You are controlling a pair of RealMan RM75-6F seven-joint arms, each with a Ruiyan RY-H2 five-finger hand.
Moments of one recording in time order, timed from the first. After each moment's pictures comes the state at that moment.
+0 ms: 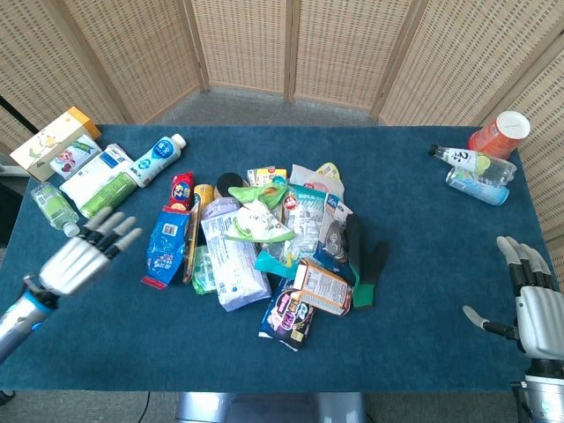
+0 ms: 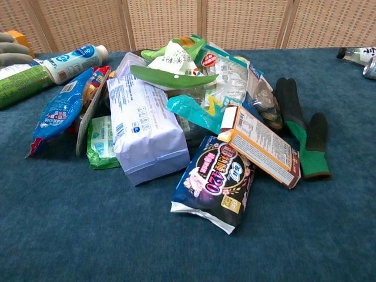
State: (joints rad) left arm -0.46 -1.50 0.02 -0.64 1.93 1.54 -0.05; right arm 0.04 -1.01 0.12 -1.94 -1.45 1.55 -0.01
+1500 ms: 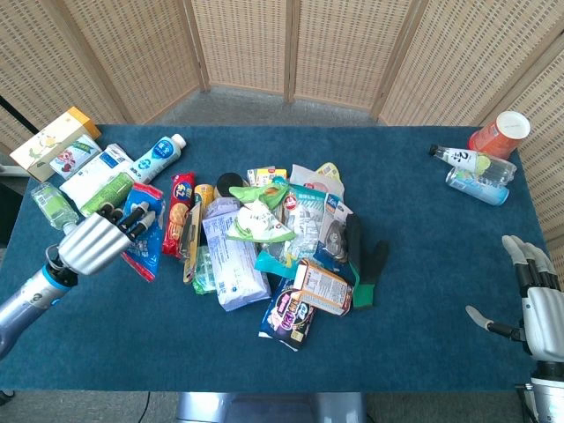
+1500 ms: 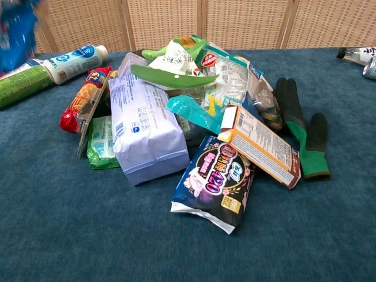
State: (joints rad) left arm -0.62 -1.31 0.00 -0.98 1.86 1.65 0.18; right arm 0.03 -0.98 0.12 -1.96 -1.48 1.56 0.03
